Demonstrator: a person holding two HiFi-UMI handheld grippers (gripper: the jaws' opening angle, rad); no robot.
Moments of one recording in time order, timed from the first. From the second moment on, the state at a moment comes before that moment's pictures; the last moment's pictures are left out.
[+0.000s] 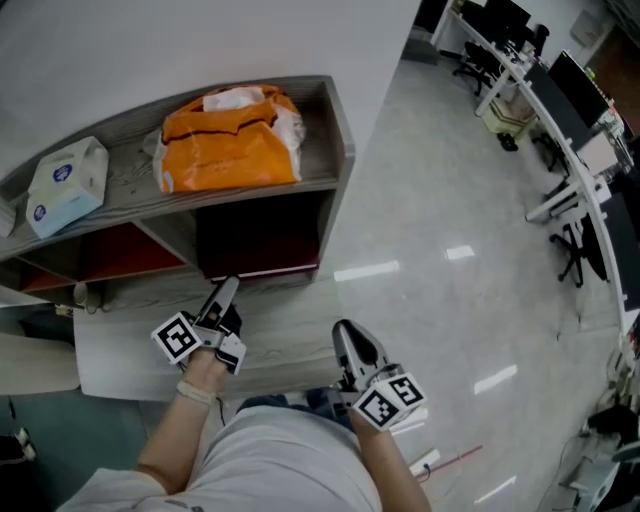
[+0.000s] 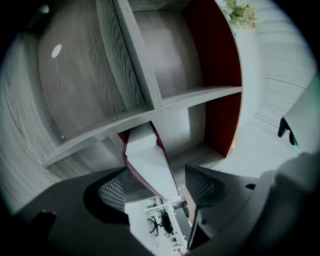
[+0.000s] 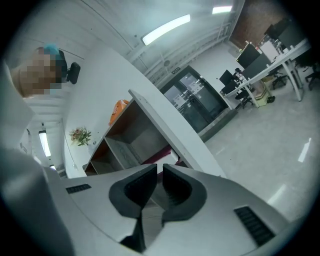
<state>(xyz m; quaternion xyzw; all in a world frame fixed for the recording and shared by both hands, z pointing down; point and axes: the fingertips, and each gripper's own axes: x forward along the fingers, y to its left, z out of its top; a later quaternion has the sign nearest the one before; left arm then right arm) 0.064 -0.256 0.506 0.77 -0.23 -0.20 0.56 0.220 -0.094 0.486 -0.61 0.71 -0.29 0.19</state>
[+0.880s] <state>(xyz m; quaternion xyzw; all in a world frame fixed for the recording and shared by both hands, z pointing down) 0.079 -0.259 0.510 0.76 -0.21 -0.19 0.59 0.222 -0.065 0.483 -0.65 0.68 -0.28 0.19</state>
